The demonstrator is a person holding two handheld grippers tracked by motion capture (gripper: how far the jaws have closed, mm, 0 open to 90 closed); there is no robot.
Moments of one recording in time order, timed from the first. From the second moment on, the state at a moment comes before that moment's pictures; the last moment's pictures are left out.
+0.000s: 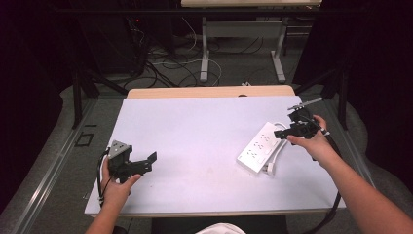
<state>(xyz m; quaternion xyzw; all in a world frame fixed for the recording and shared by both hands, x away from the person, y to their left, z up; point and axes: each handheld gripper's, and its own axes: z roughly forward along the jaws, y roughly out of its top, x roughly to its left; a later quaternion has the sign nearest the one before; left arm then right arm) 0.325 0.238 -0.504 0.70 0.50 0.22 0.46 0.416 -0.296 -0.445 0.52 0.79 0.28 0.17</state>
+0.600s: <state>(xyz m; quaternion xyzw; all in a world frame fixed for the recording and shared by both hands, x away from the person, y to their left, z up) 0.325 0.239 -0.504 0.69 0.50 0.22 0.46 0.440 -0.293 -0.462 0.54 0.79 0.25 0.16</state>
